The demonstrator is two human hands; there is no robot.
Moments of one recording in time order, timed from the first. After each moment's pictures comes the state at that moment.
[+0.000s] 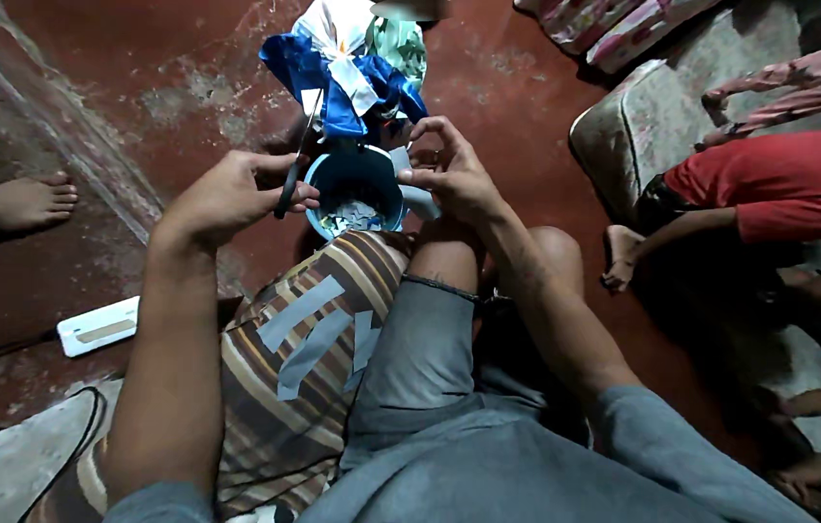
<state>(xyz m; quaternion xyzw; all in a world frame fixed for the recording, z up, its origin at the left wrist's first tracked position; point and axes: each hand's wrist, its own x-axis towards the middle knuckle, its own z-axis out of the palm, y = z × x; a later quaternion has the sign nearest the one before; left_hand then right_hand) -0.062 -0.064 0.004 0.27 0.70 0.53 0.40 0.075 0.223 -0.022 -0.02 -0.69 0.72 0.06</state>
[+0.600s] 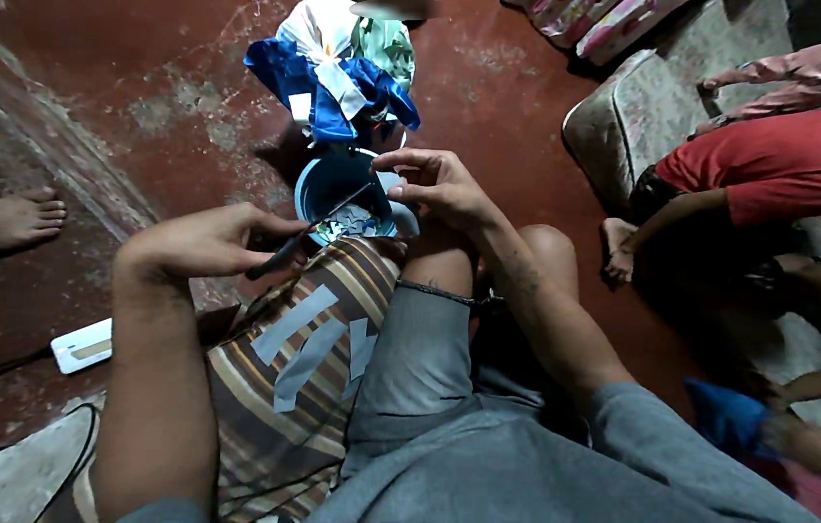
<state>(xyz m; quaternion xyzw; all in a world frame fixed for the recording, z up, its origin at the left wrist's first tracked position) -0.069 -0.083 0.006 0.42 0.66 0.35 0.52 0.079 0.222 -0.017 0.03 -0.70 0.72 -0.01</state>
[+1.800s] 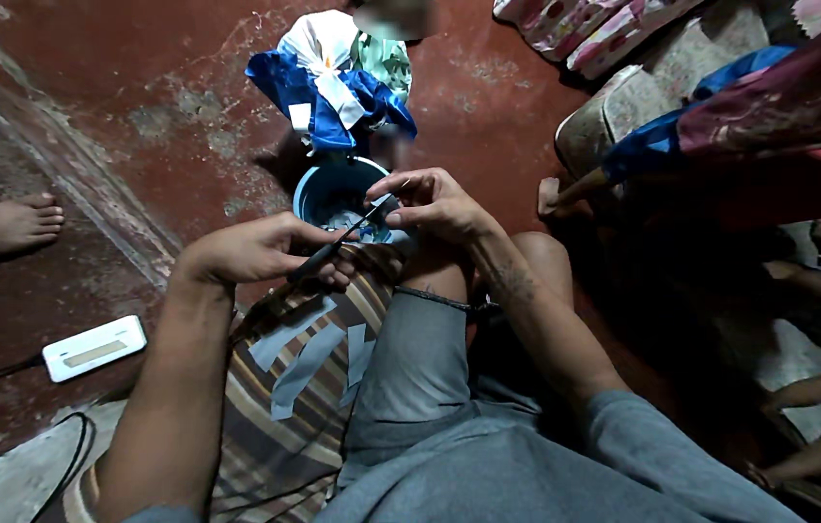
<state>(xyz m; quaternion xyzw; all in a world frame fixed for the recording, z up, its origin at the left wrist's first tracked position) -0.050 -0.054 -0.012 0.46 0.49 0.47 0.57 0.084 0.216 -0.015 0.08 -0.63 0.77 -0.07</state>
